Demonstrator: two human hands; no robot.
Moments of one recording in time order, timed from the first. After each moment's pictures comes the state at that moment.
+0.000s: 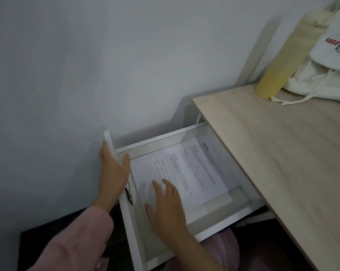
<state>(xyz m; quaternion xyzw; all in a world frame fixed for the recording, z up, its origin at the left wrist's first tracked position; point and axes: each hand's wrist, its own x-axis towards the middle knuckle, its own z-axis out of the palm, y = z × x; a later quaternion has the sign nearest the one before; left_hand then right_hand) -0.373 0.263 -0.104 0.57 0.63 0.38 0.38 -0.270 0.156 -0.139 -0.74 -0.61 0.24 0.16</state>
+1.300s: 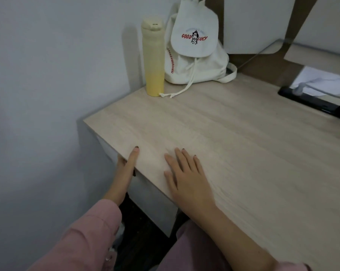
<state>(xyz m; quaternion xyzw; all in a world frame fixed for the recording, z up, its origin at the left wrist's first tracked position) -0.151 0.217 -0.096 0.55 0.45 0.25 0.66 -0.061 0.075 -0.079 -0.86 -0.49 -0.01 0.14</state>
